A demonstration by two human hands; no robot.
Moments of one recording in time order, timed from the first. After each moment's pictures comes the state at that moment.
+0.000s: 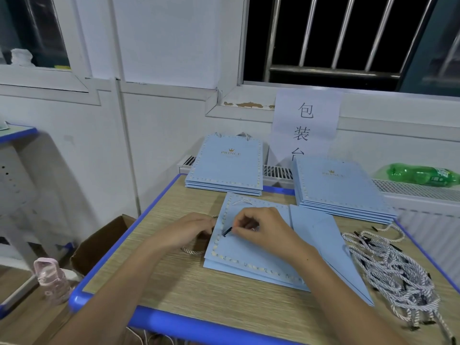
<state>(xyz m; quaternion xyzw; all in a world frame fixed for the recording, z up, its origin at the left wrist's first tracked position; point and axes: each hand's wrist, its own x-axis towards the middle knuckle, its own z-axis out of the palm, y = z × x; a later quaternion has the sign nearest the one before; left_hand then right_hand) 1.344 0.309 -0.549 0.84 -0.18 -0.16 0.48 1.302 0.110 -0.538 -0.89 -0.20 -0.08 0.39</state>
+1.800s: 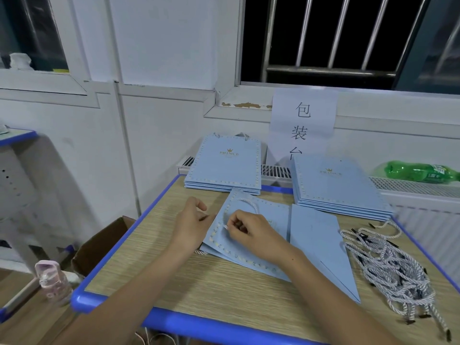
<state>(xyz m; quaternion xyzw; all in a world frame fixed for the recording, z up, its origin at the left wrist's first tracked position) 1.344 0.284 -0.572 0.81 -0.07 0.09 0.58 1.302 0.122 -0.551 -0.90 -0.19 -0.04 0.38</state>
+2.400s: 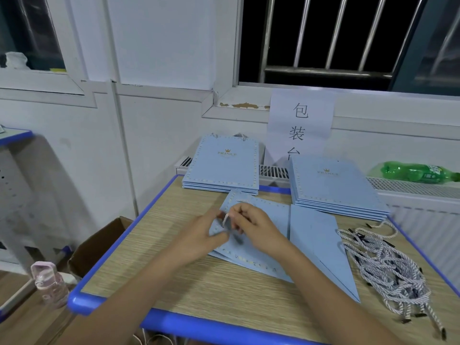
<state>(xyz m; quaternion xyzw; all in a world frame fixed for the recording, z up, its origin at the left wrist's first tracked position) 1.333 0.285 -0.570 0.87 -0.26 0.01 0.42 1.307 0.121 -0.552 -0.82 -0.16 -0.05 0.55</state>
